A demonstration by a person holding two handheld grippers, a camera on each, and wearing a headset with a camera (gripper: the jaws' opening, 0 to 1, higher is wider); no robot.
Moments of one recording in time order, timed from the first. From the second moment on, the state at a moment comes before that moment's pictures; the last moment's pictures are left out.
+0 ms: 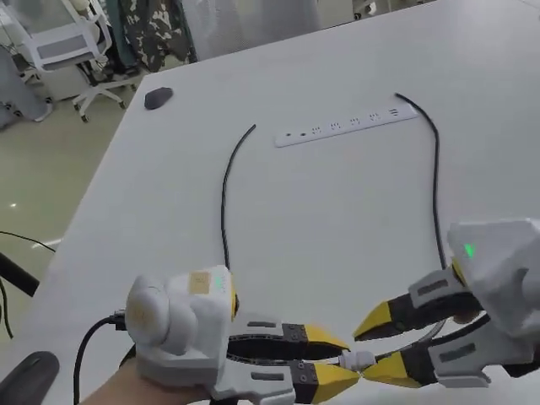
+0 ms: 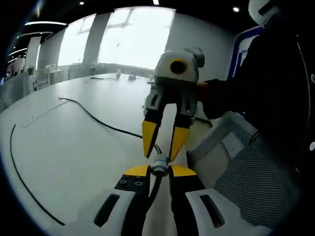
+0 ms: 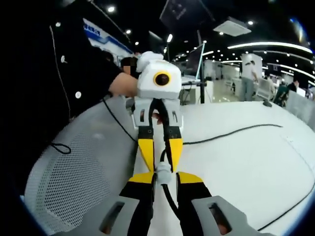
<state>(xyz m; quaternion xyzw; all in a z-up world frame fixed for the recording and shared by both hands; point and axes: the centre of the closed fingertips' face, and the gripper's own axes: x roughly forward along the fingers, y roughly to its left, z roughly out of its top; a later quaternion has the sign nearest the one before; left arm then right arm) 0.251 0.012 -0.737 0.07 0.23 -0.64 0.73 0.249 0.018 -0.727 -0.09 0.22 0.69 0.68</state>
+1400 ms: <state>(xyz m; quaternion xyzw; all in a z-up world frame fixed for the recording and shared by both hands) 0.251 0.006 -0.727 0.08 0.22 -0.65 0.72 0.248 0.016 -0.731 -0.06 0.24 0.70 0.67</state>
